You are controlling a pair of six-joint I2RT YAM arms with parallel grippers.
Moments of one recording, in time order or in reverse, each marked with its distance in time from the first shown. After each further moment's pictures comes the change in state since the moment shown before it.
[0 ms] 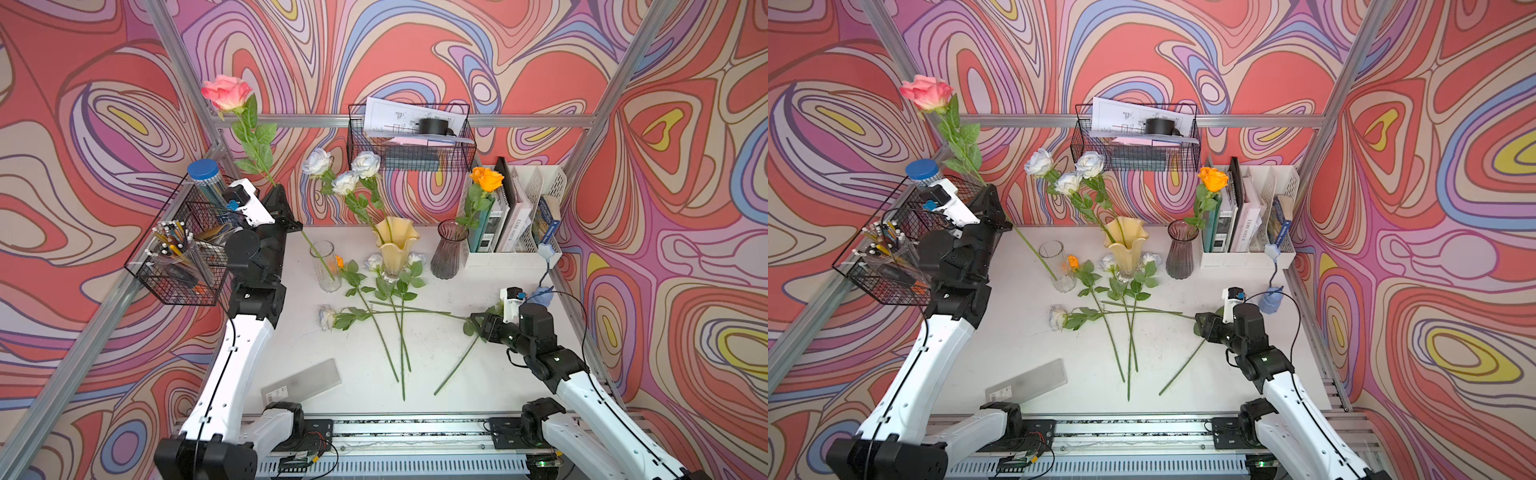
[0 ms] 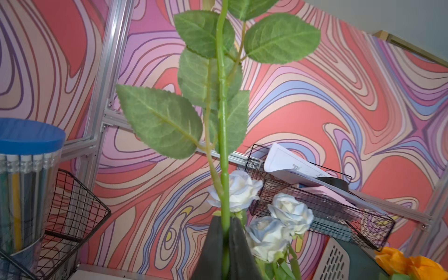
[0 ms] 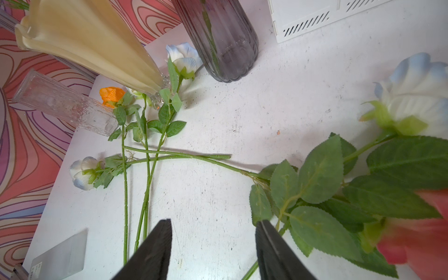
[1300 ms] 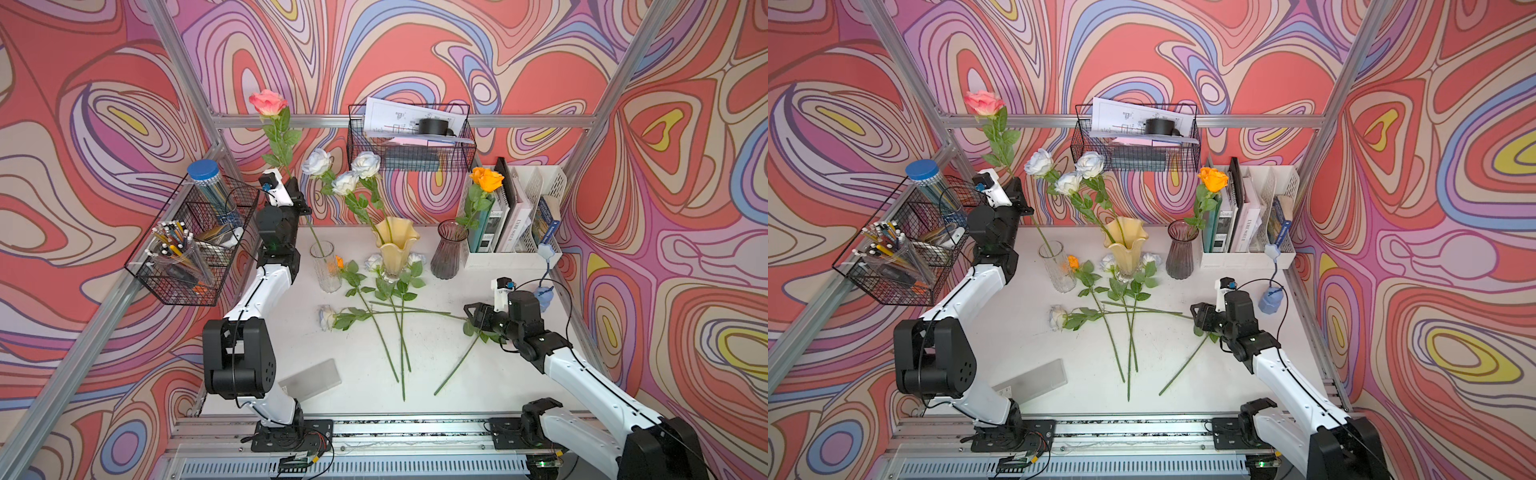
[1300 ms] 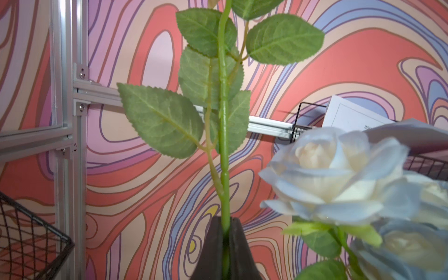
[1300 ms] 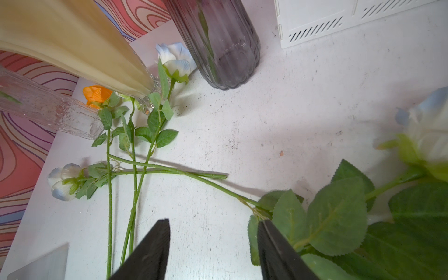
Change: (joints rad) left arm 0.043 0.456 0.090 0.323 0.079 0.158; right arm 0.000 0.233 0.058 0.145 0.006 -0.040
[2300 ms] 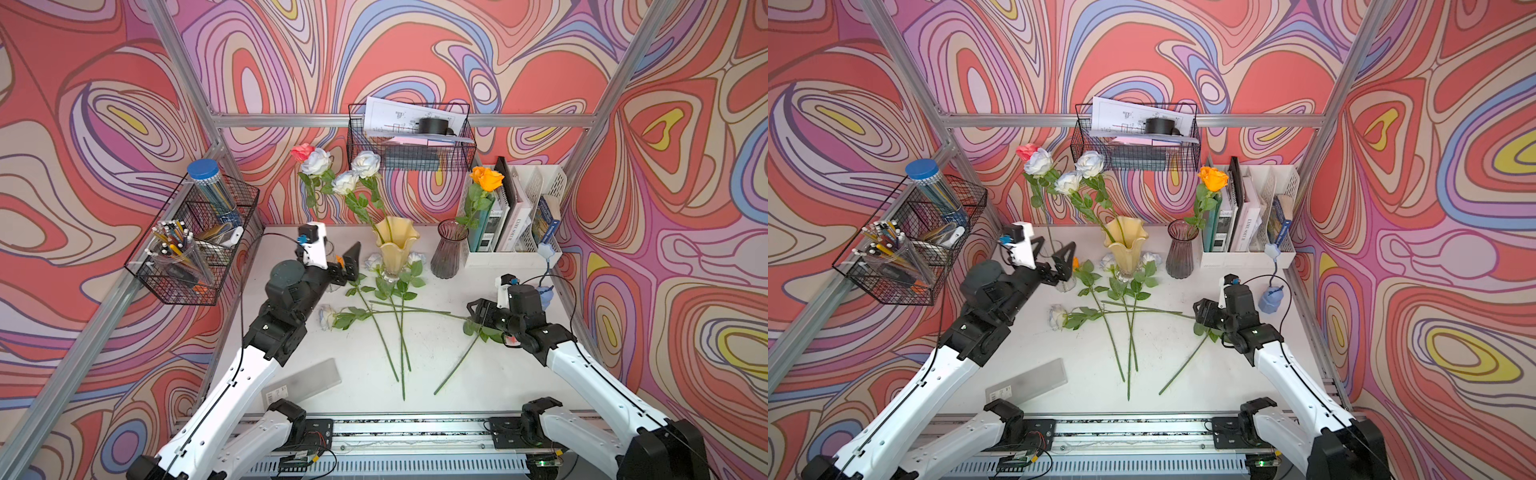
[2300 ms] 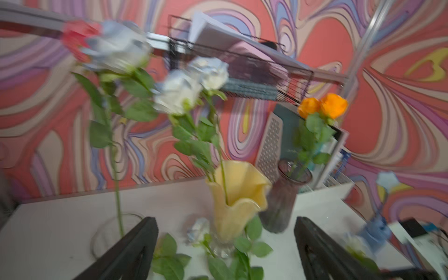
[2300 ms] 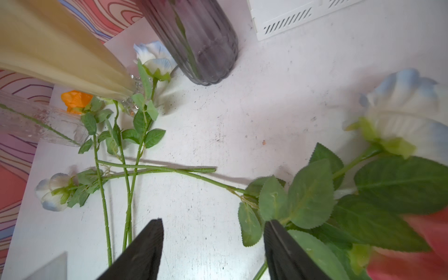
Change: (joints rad) left arm -0.551 -0.679 -0.283 -0.748 -0.073 0.027; right arm -0.001 0.000 0.121 -0.216 0.109 0.074
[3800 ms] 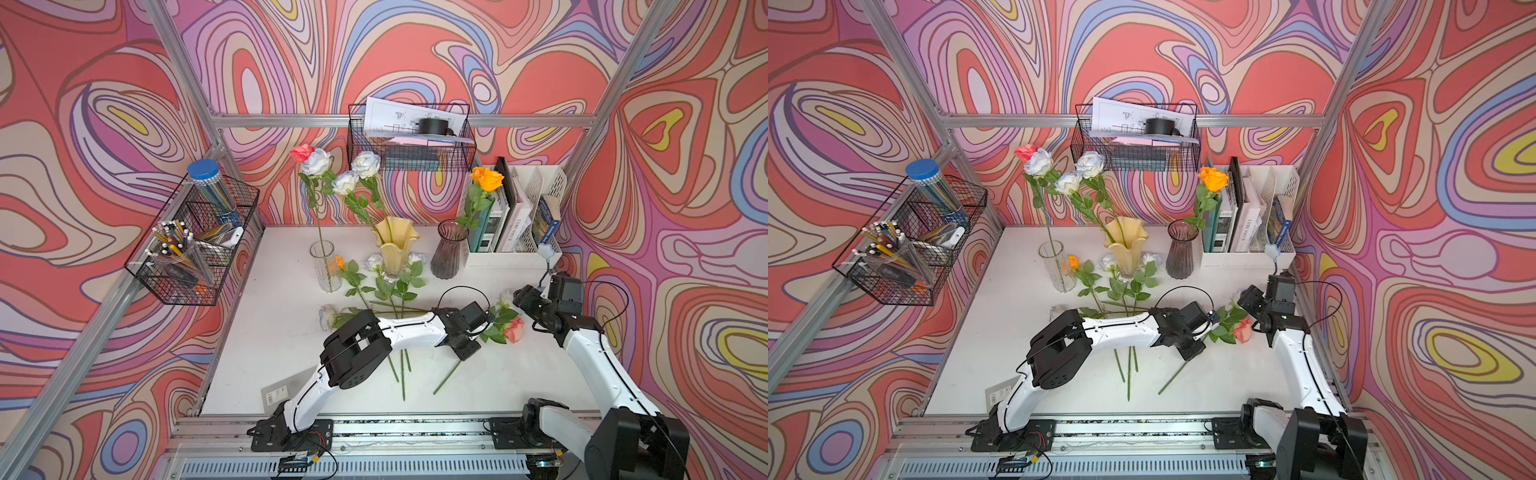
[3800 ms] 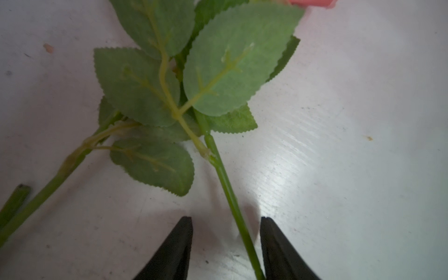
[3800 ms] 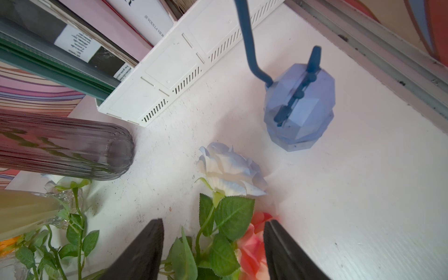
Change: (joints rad) left arm -0.572 1.286 0.715 -0.406 0.093 0.081; right arm -0.425 0.087 0.081 -0.043 0.006 0.009
